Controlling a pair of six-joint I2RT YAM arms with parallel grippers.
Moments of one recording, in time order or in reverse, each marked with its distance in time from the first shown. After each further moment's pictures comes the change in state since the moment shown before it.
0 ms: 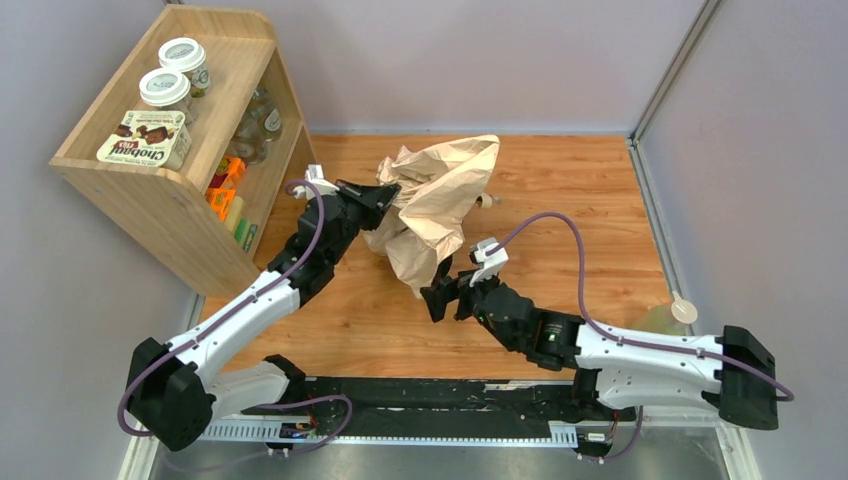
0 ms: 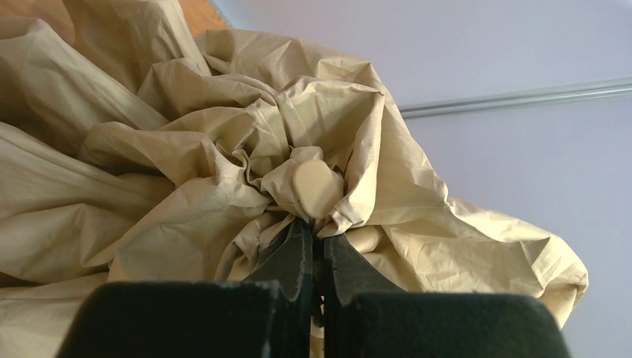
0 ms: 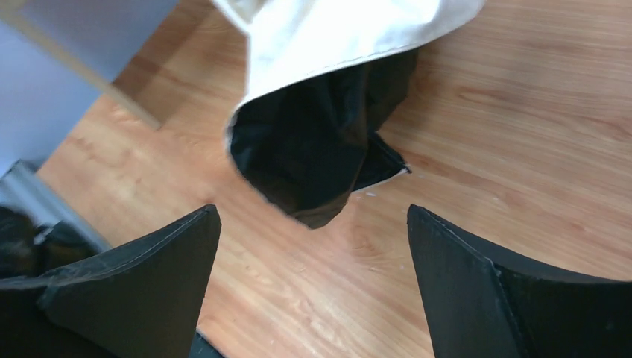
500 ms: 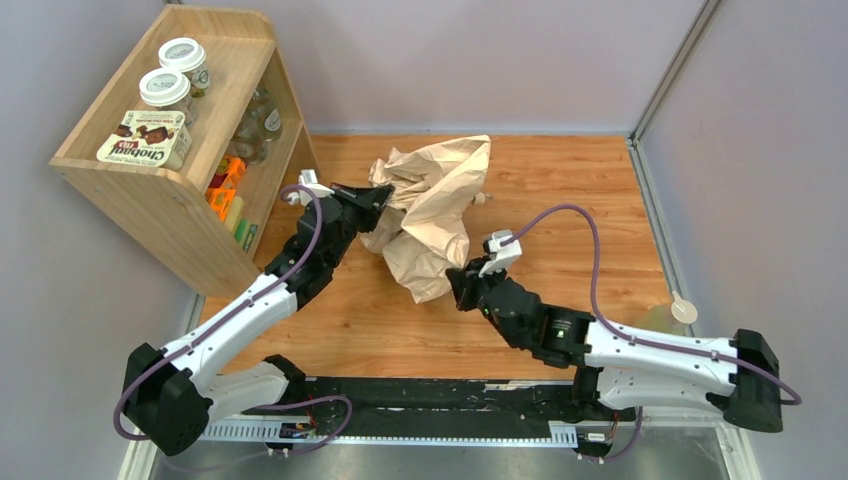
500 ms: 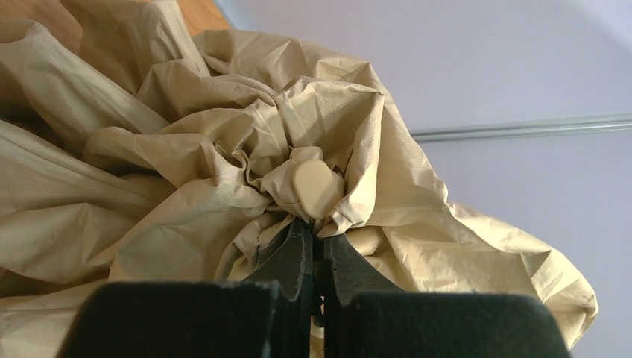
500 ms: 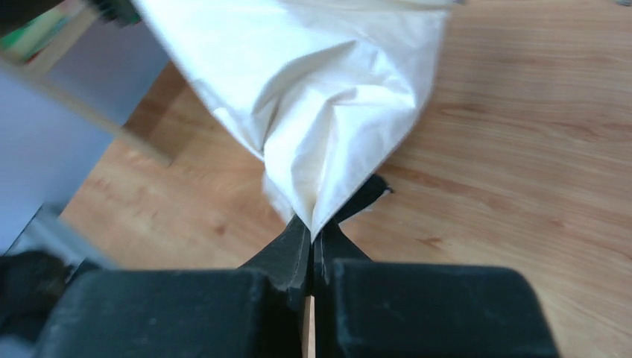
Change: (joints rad) left arm -0.014 -0.029 0.000 -0.058 -0.087 -0.042; right arm 0.011 0.046 0.106 -0.098 0.216 0.104
